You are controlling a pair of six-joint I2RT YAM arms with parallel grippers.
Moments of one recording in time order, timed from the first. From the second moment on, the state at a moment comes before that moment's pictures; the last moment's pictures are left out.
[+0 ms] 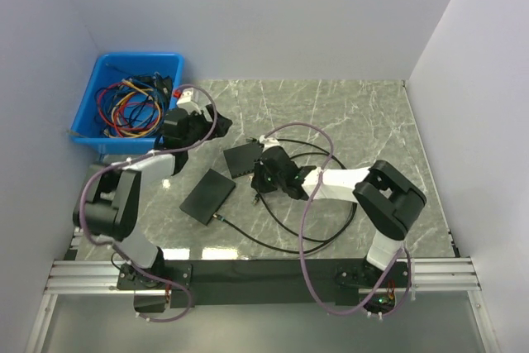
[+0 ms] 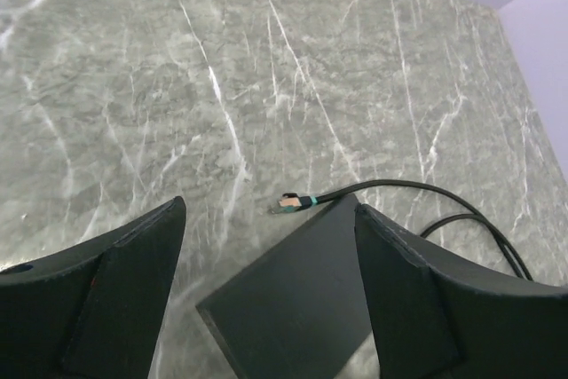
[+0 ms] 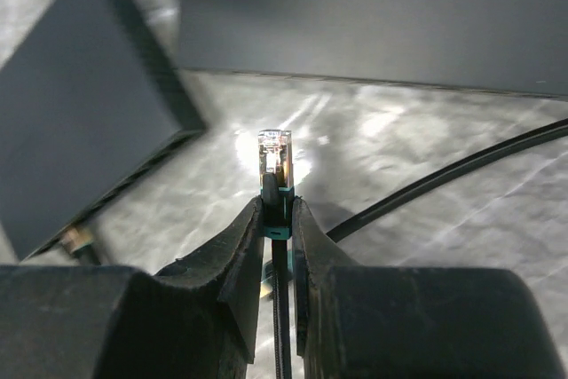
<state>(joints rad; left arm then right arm) -0.24 1.60 0.81 0.52 0.22 -0.49 0.85 1.73 0.90 0.11 0.04 0.55</state>
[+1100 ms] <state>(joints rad) -0.22 1.91 0.84 0.75 0.50 -0.62 0.70 1.91 1.09 0.10 0.02 0.56</state>
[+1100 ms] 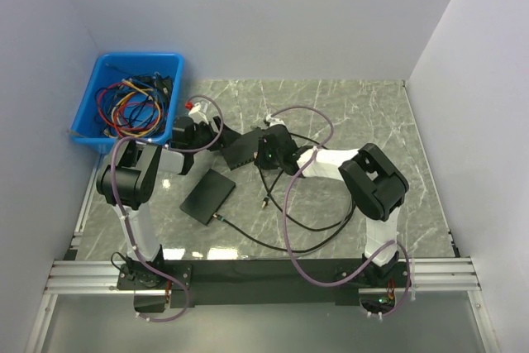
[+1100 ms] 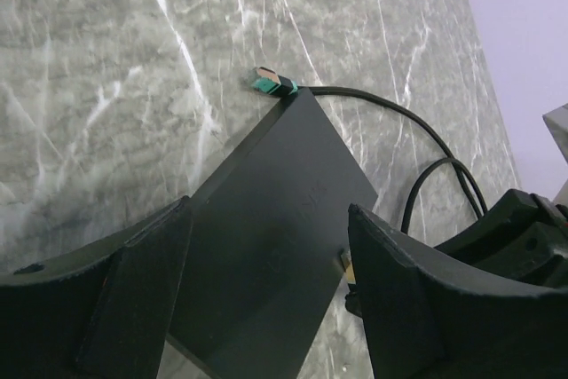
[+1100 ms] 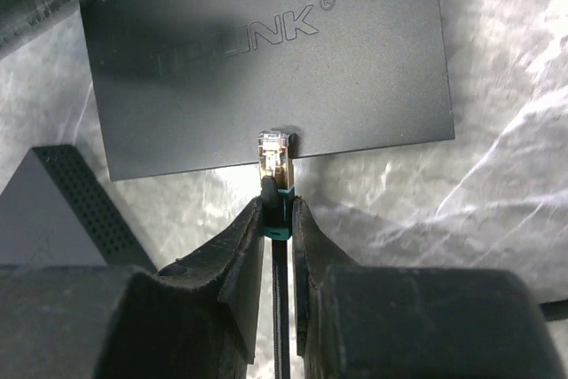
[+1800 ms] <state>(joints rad) -0.21 1.83 0.69 0.83 0.48 -0.69 0.67 1.87 1.19 0.03 0.12 0.40</state>
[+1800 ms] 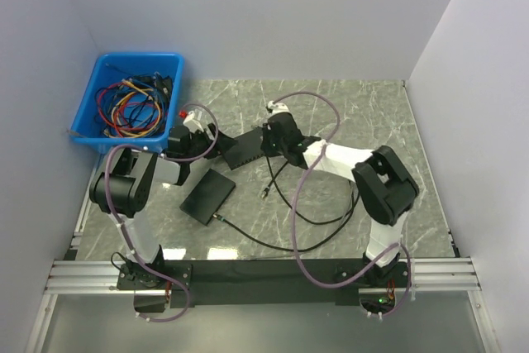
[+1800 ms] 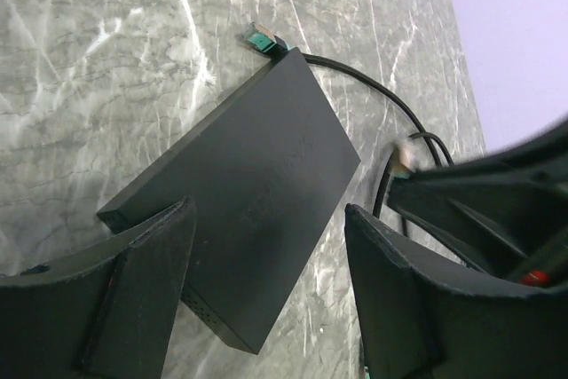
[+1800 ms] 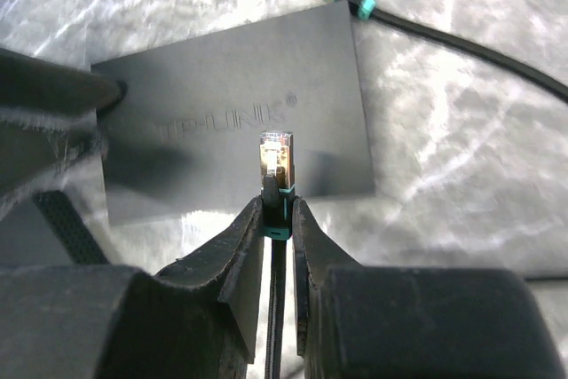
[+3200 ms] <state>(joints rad) -0.21 1.69 0.62 0.82 0.34 -0.63 0.61 1.65 0.76 0.13 0.04 0.67</state>
